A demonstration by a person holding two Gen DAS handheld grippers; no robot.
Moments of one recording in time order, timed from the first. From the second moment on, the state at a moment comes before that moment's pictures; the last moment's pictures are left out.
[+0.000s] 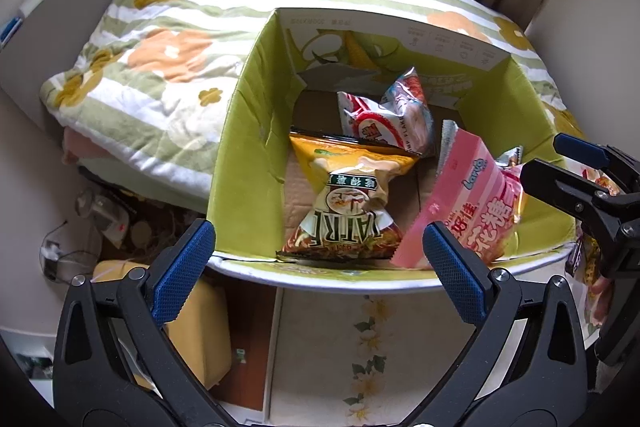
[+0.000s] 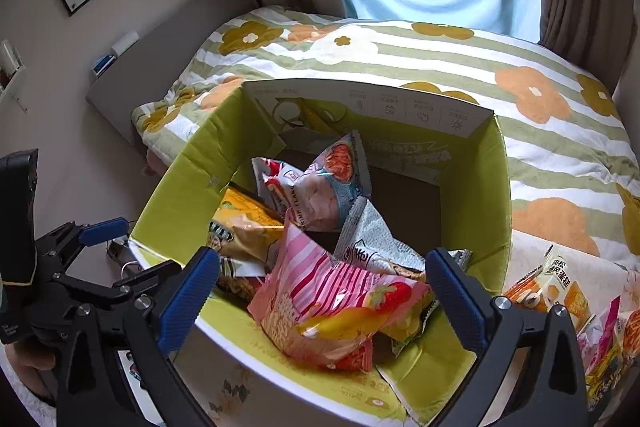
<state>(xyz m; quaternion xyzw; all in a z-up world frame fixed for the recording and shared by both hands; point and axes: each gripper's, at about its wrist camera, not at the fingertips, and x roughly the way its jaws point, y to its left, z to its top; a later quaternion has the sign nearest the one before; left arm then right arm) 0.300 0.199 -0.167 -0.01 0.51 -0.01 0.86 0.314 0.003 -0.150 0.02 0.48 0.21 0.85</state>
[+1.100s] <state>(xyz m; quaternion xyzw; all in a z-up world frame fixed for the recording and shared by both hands) 0.291 0.046 -0.107 0.05 0.46 -0.19 0.87 0.196 -0.150 -0.086 0.08 0.43 0.00 0.90</state>
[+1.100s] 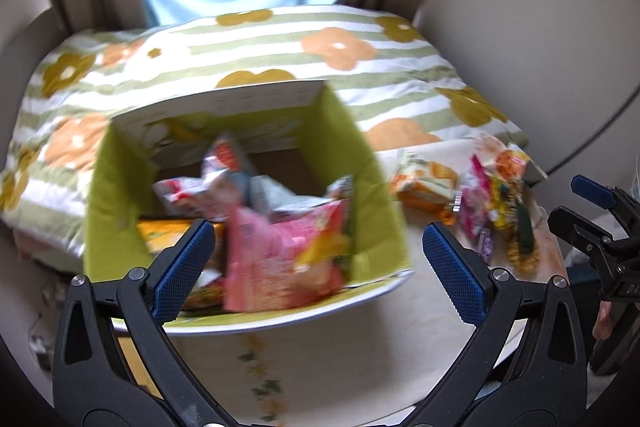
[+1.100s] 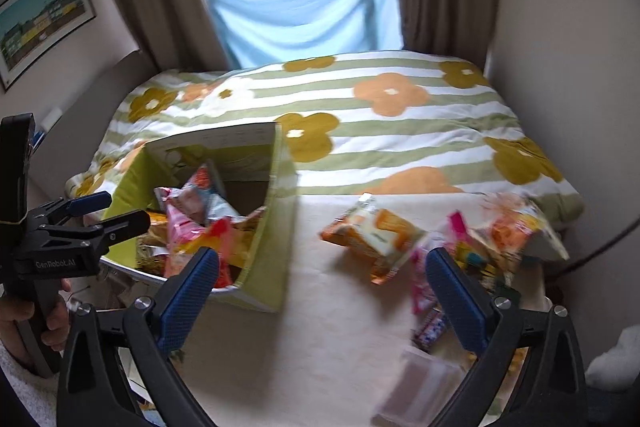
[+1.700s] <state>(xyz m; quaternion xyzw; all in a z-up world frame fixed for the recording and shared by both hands) 0.253 -0.167 -0.148 0.08 0.49 -0.25 0.83 0.128 -0.319 -0.136 0.12 0.46 -0.06 0.88</state>
